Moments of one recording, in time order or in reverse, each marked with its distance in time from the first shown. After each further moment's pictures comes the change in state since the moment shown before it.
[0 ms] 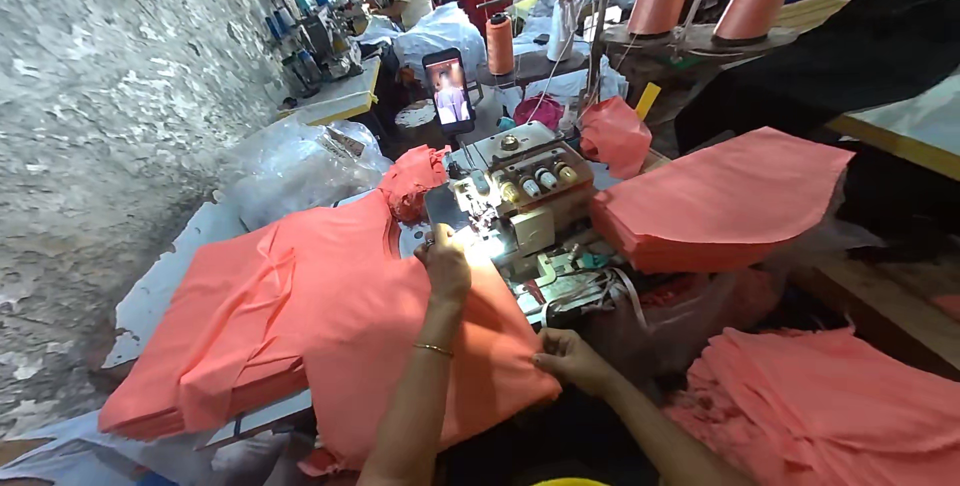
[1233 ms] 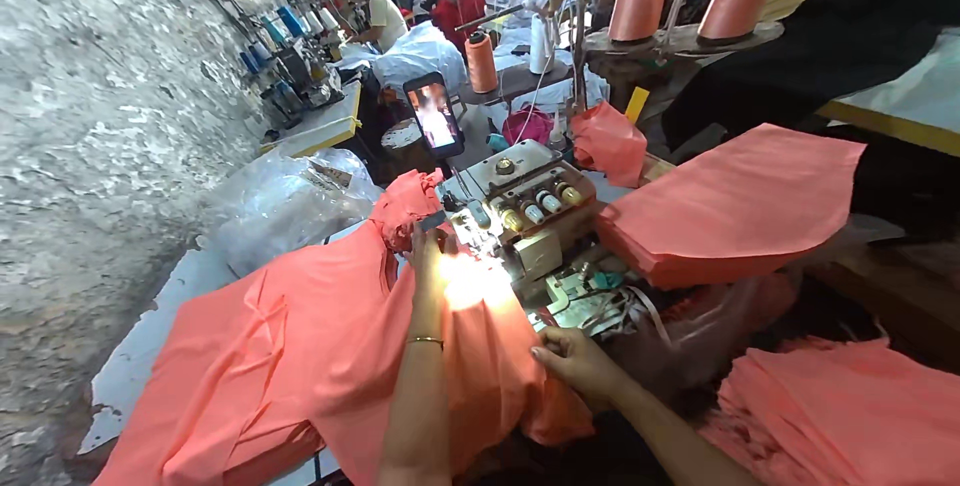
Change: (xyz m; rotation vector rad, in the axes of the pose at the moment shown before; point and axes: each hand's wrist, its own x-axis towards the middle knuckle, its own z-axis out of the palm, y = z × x) left_hand 0.091 -0.015 -0.012 -0.196 -0.429 -0.259; right_hand 0.045 -0.049 0.008 -0.306 0.177 -0.002
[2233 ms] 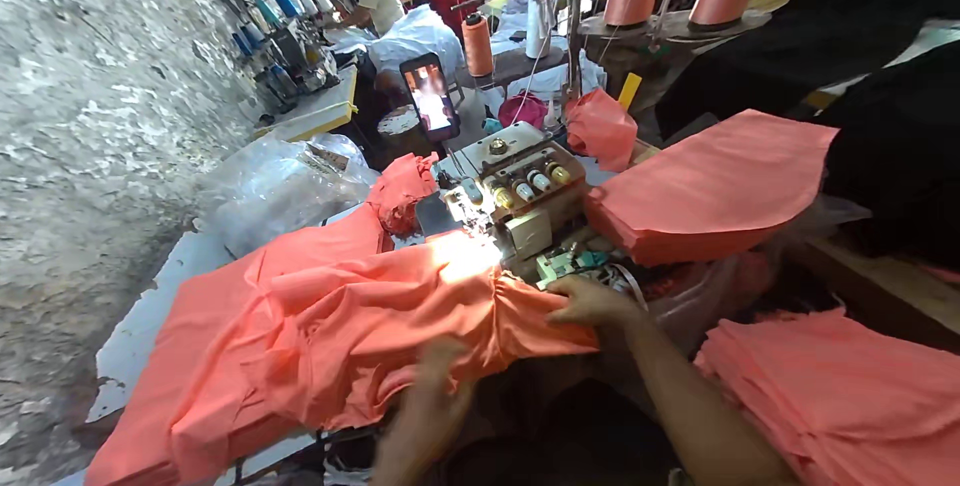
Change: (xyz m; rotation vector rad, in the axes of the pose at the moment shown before) left_hand -0.218 -0.068 -0.007 -0.039 -0.136 0.390; right_hand 0.025 -0.022 -0.066 -0.518 -0.295 0.168
